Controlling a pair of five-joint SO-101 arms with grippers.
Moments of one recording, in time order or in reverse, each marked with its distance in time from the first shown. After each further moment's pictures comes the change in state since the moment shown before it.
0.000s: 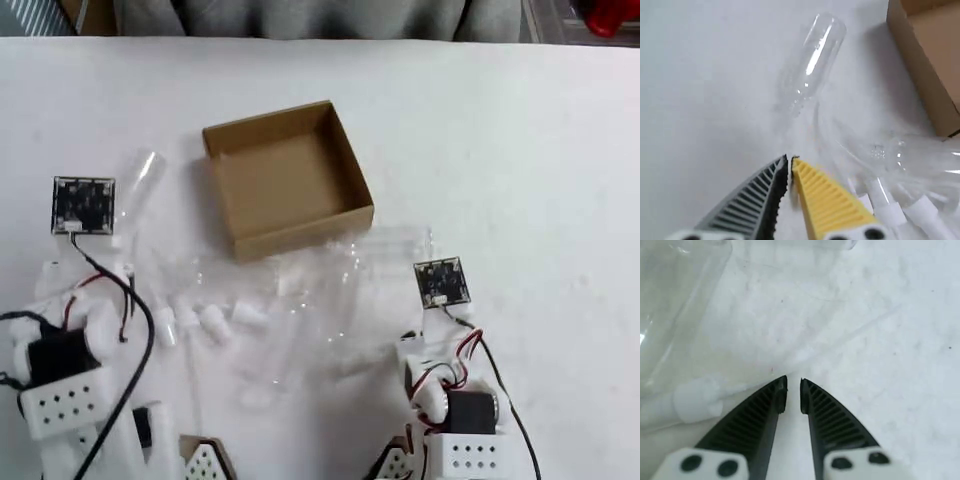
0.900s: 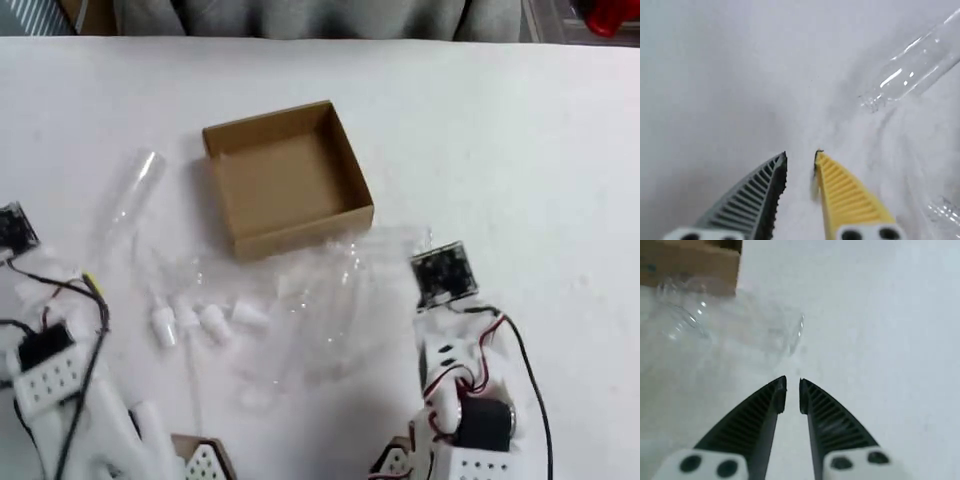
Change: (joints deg) left arm -15.4 13.6 10.5 -22.2 17.5; right arm 3.1 -0.4 -12.9 -10.9 16.4
